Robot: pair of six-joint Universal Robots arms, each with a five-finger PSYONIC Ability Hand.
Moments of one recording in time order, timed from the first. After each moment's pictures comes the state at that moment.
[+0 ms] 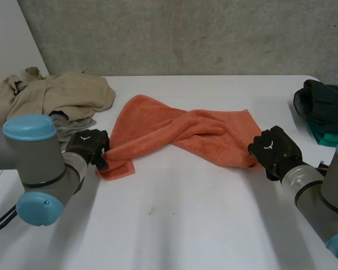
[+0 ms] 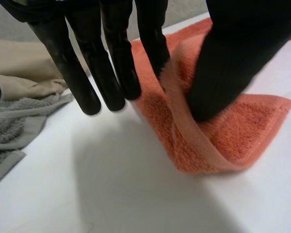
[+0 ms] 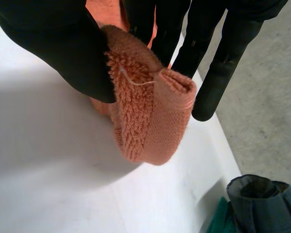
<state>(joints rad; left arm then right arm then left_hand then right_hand) 4.38 -2.17 -1.53 3.32 -1.59 3.26 1.84 -1.24 1.83 -0.29 1.39 2.26 1.03 1.00 1.00 0.99 0.81 1.09 1.18 1.19 1.20 1.02</state>
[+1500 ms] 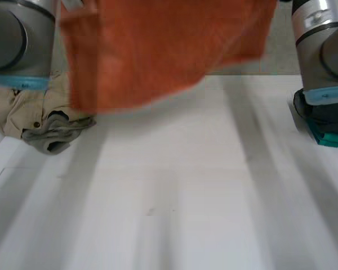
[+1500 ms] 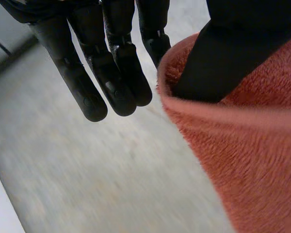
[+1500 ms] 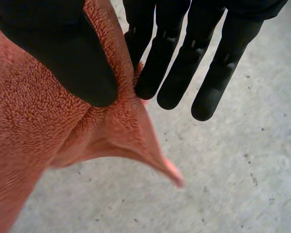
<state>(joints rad) 4.32 -1.98 -0.91 3.74 -1.46 3.65 1.91 -1.05 0.87 -0.47 1.48 2.56 1.13 1.20 1.20 1.20 0.97 1.13 1.18 1.19 1.20 0.97</state>
